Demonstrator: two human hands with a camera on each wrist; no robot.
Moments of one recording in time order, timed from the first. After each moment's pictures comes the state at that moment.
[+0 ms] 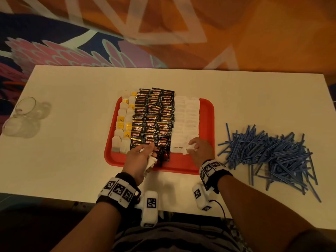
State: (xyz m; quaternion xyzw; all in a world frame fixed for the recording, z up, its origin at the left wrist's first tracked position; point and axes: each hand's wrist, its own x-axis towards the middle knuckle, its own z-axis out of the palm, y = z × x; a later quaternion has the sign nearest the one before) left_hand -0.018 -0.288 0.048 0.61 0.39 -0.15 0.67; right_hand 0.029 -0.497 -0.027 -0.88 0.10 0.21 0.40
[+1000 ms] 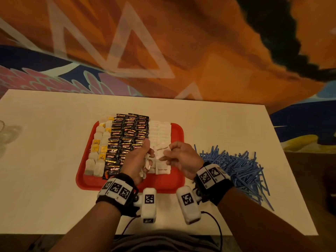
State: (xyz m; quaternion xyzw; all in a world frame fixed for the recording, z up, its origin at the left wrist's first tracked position) left_hand 0.022 -0.356 0.098 0.60 0.29 -0.18 0.73; right_hand 0.047 -0.518 0.116 -0.59 0.15 0.29 0.73
